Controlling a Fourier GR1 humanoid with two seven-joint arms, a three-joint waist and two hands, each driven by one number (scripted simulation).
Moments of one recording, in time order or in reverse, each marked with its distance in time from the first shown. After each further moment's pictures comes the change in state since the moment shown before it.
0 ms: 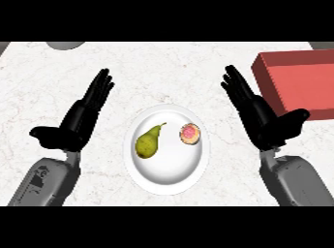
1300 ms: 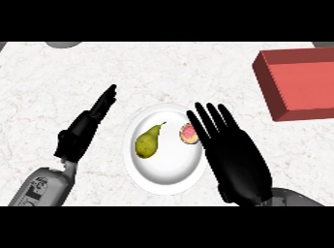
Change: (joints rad) left arm 0.054 0.066 -0.085 -0.049 -0.120 -0.008 0.171; right arm -0.185 -0.279 0.567 -0.360 1.065 0.343 0.712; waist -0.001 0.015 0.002
